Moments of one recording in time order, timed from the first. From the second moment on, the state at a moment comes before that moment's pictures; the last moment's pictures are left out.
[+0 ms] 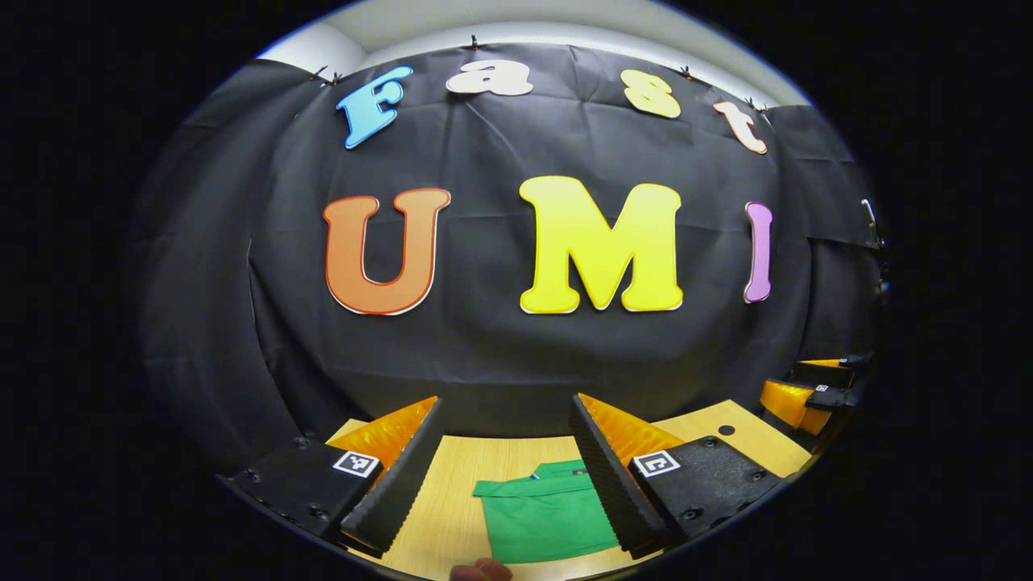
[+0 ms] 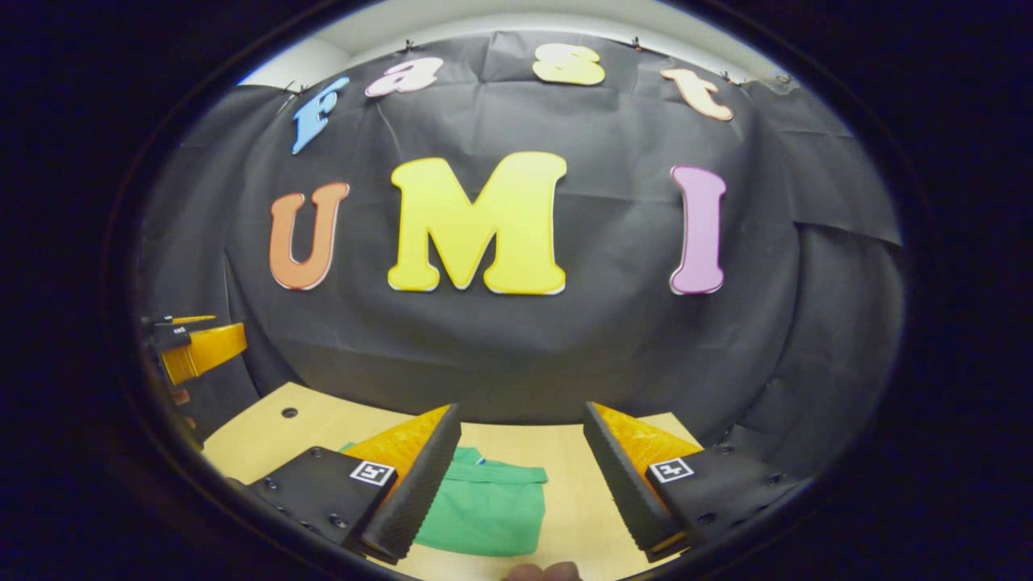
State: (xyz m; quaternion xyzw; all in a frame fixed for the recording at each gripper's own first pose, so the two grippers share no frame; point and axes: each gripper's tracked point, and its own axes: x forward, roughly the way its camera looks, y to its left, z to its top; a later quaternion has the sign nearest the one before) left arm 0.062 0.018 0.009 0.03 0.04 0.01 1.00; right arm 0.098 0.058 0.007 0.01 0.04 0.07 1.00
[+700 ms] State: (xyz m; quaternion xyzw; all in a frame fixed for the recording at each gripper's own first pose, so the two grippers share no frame) left arm -0.040 -0.004 0.032 0.01 -0.01 0.03 1.00; right arm -0.024 0.073 0.029 0.00 -0.03 0.06 1.00
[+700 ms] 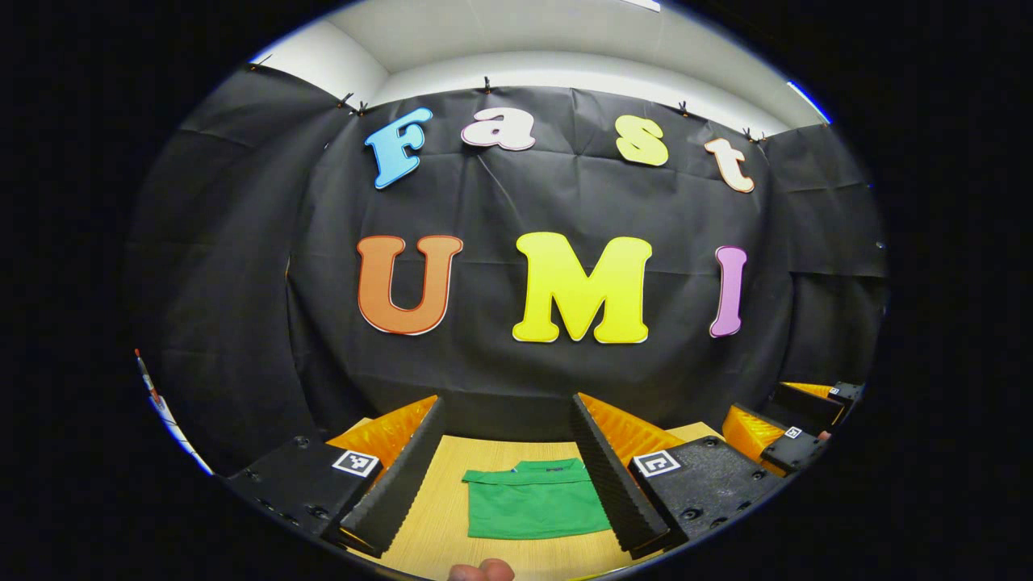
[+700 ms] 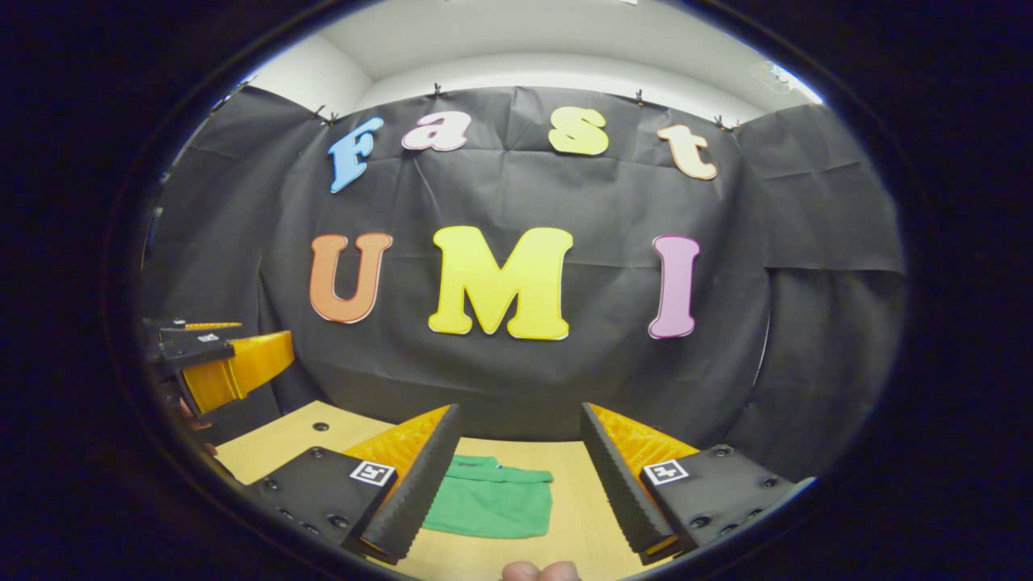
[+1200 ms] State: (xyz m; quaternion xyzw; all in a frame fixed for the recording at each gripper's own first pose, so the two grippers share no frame) left arm -0.035 -0.007 0.029 0.01 -0.01 0.03 1.00; right arm -0.016 0.069 0.039 0.00 -0.04 0.05 1.00
